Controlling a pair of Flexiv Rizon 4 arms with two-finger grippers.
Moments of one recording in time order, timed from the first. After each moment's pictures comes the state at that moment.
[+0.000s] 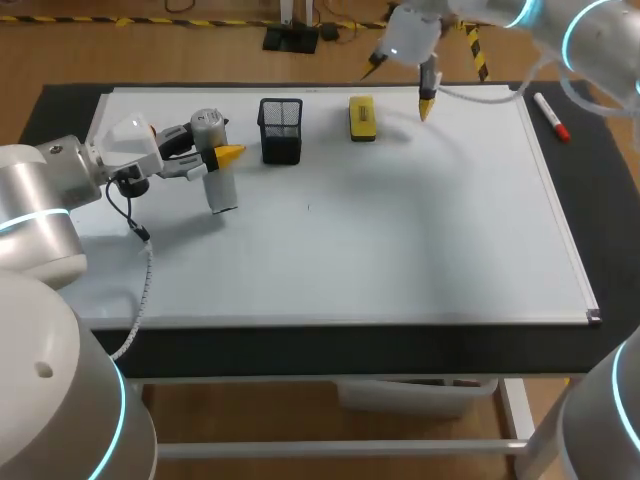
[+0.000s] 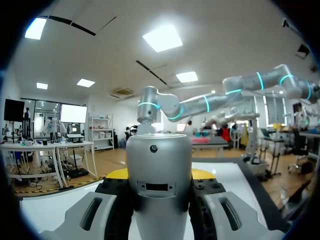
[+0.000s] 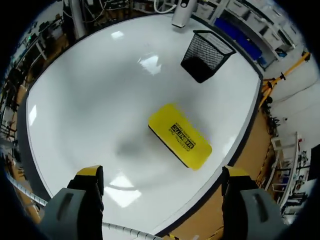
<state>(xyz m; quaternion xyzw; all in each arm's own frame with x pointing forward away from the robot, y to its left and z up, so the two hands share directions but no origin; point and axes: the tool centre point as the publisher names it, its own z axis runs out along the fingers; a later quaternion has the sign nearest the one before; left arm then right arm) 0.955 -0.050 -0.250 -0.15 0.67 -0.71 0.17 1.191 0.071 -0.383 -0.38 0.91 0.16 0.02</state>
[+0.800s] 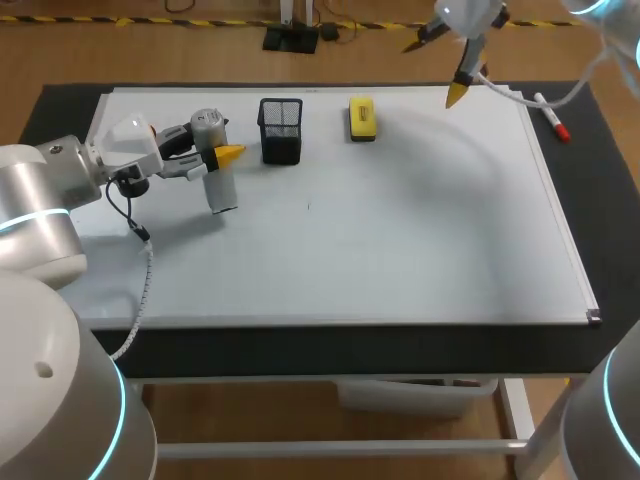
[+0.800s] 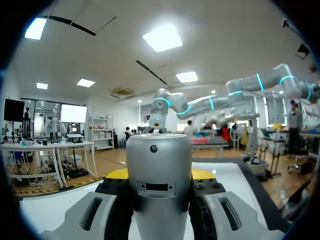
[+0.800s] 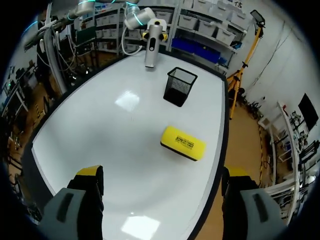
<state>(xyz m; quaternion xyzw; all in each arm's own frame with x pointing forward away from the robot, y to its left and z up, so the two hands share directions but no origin) 0.955 -0.050 -0.250 -0.15 0.67 -0.71 0.17 1.155 0.025 -0.312 -0.22 0.93 0.31 0.00</state>
